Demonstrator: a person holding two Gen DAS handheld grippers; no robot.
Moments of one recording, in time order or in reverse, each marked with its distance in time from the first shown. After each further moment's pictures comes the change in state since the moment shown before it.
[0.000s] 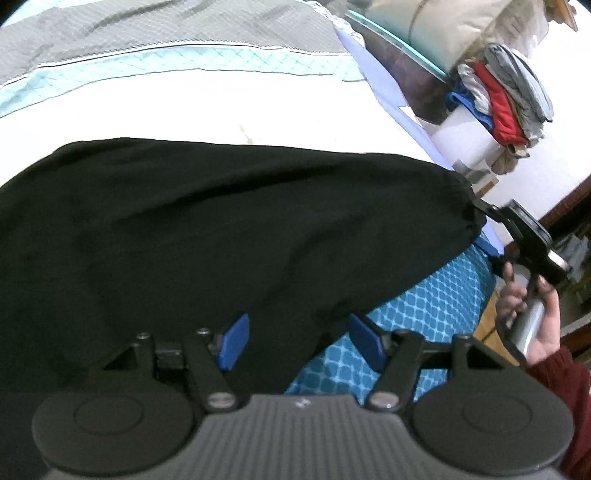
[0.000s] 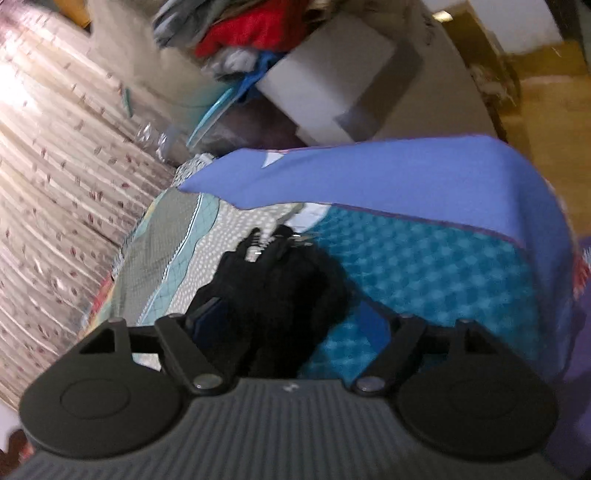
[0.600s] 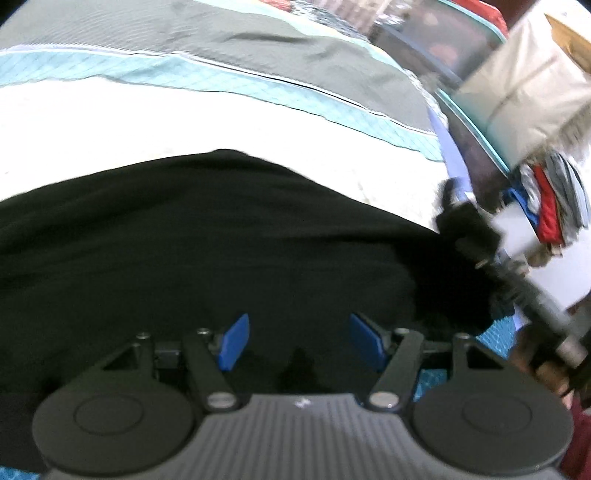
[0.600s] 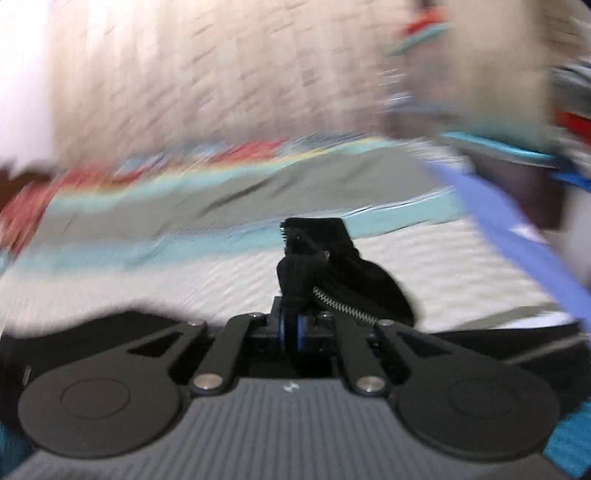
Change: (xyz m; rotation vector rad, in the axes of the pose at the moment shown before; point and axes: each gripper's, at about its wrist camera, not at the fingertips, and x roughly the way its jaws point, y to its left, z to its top) left arm -0.070 0.091 -0.024 -0.276 -0.150 0.074; right arm -0.022 0.207 -0.145 -0.921 0.168 0.350
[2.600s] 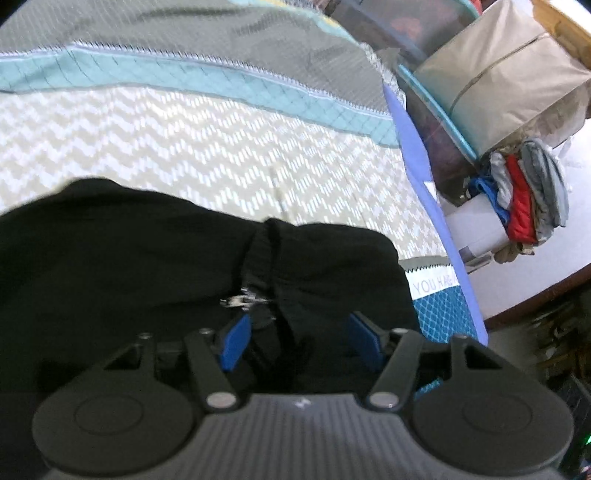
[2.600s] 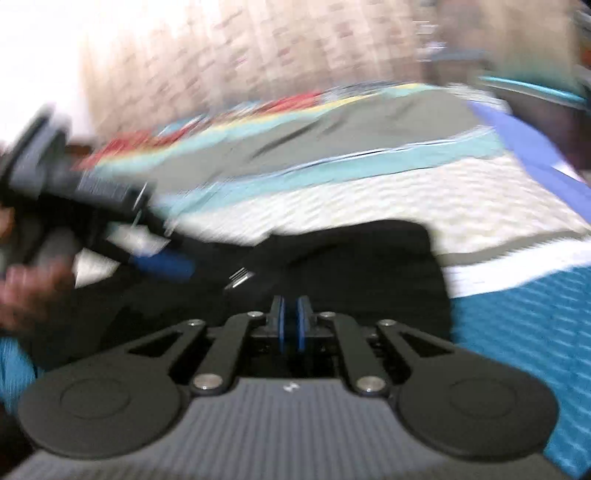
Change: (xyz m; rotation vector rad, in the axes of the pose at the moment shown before) left arm 0.086 -0.076 0.057 0.049 0.110 -0.141; right arm -0.050 -0.043 -0.038 0.202 0.051 0.048
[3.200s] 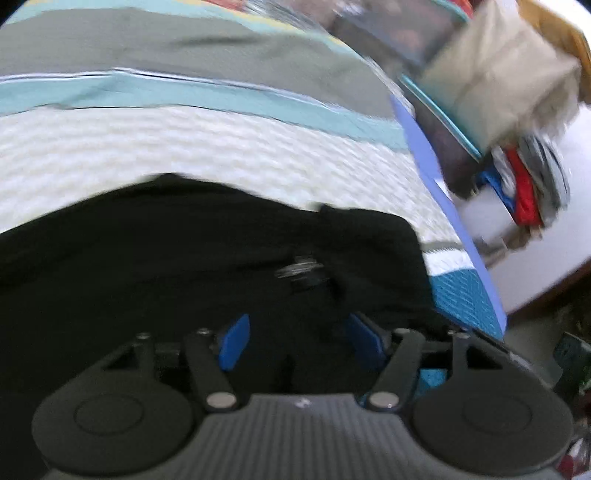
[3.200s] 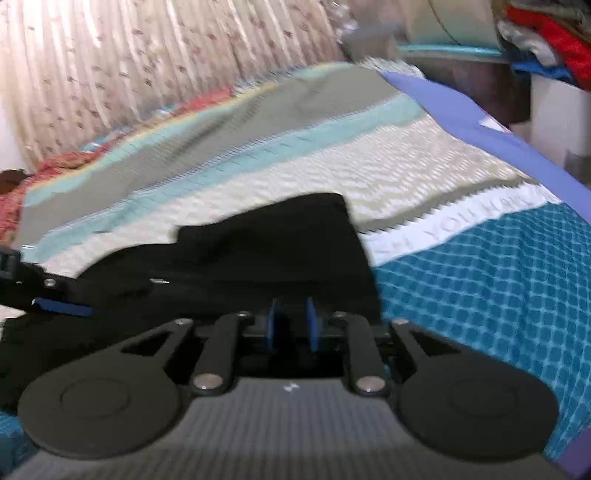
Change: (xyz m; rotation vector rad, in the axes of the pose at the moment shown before) left arm -0.098 0.041 -0.042 0.037 -0.094 0.099; right arm 0.015 -0.007 -0.021 0.053 0.036 -0.099
